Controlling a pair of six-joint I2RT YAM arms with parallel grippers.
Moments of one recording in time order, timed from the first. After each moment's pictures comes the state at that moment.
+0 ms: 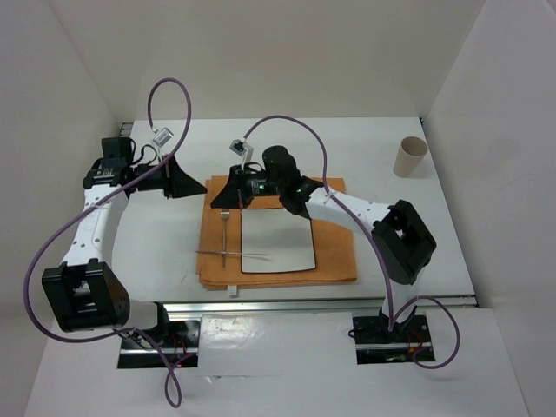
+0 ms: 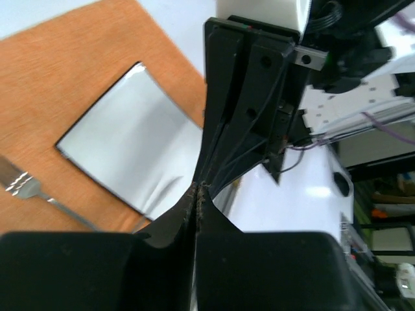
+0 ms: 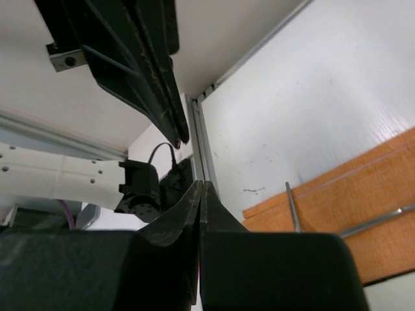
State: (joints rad) left arm 0.17 1.37 1.21 -0.71 1.31 0.10; right arm 0.79 1.81 1.33 0.31 -0.69 0.65
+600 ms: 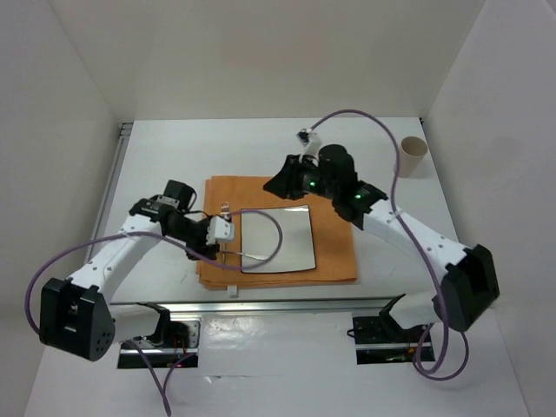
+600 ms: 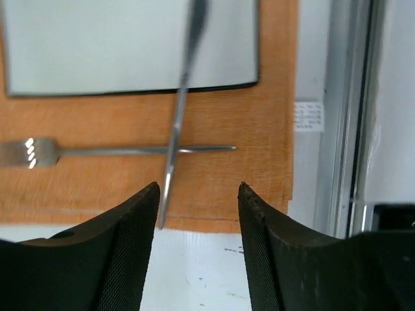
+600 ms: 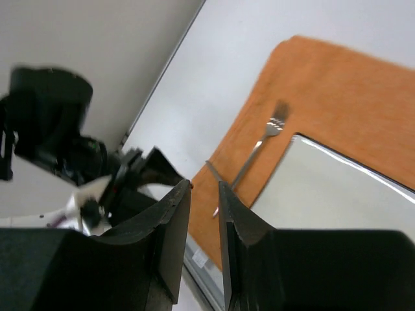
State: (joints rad) left arm -0.21 1.25 0.93 -0.96 0.68 1.15; right arm 0.66 1.41 1.13 -0.02 -0.36 0.59
